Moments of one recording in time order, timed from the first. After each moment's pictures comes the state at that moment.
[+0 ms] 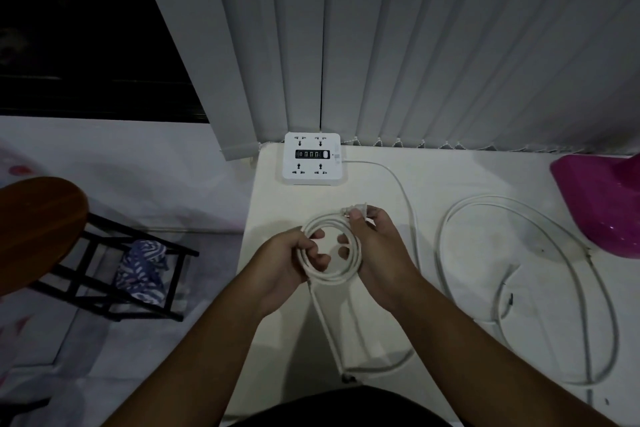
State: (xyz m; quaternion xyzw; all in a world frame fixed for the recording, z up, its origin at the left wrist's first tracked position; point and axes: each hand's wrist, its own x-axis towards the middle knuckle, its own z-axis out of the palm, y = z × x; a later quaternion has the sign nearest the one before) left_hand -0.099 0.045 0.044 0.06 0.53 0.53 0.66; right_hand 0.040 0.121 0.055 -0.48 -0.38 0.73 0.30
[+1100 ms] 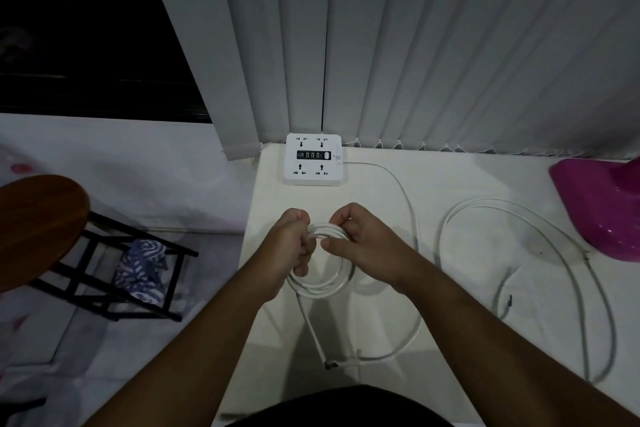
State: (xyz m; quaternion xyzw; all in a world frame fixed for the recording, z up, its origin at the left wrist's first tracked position) left_hand -0.101 0.059 0.058 0.17 0.66 0.47 0.56; right_hand 0.049 0.137 0.061 -0.37 -0.68 0.62 0.11
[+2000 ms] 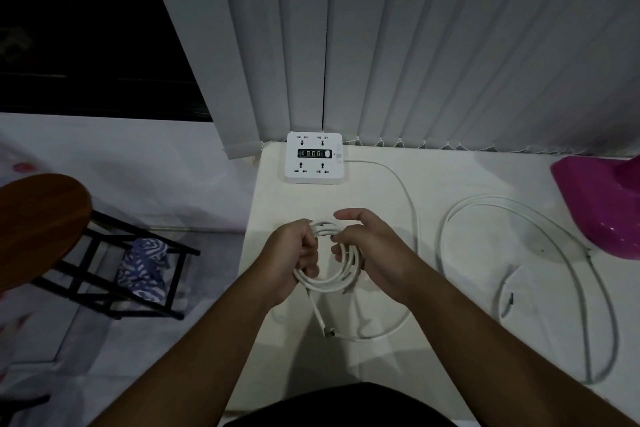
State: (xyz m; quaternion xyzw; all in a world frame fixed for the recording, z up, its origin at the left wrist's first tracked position) left_hand -0.093 0.053 0.055 0.08 0.58 0.53 0.62; right_hand 0.050 0.132 0.052 -0.45 -0.46 0.75 0.15
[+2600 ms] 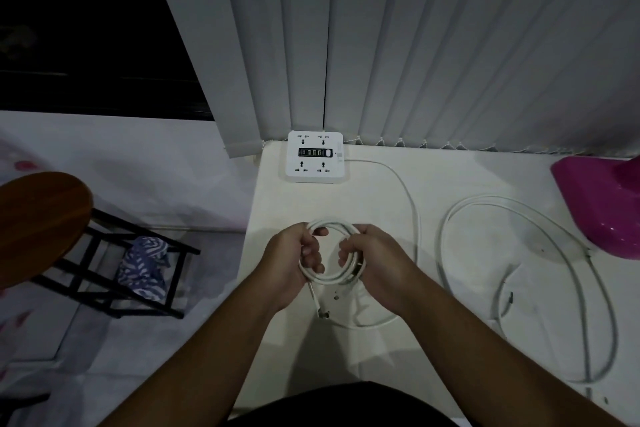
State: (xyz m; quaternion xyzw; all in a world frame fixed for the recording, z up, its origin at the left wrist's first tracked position) left_hand -0.086 0.048 0.041 0.05 0.56 0.56 0.61; right_hand 0.049 0.117 0.047 -0.51 -0.38 0.75 0.18
